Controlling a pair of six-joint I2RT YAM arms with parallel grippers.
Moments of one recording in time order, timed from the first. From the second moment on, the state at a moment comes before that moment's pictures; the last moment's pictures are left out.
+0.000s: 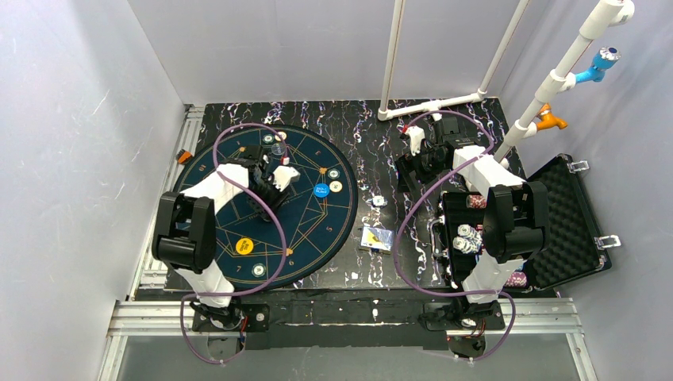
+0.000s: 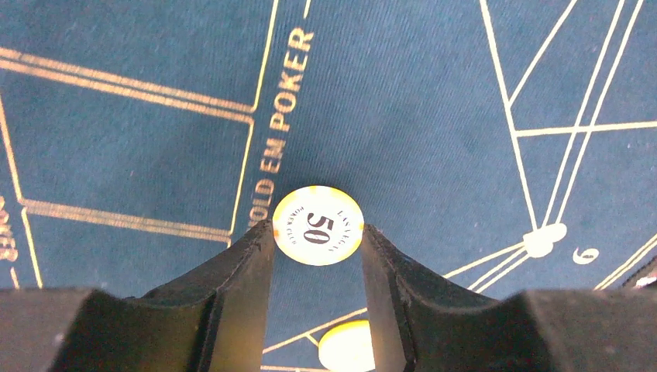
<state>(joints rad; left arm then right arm) -0.22 1.69 1.08 -0.75 0.23 0.60 0.18 1.72 1.25 -0.61 -0.50 -0.40</state>
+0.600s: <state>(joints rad) -0.02 1.20 0.82 -1.04 0.24 0.87 0.18 1.72 1.25 -0.62 -0.50 -0.40</state>
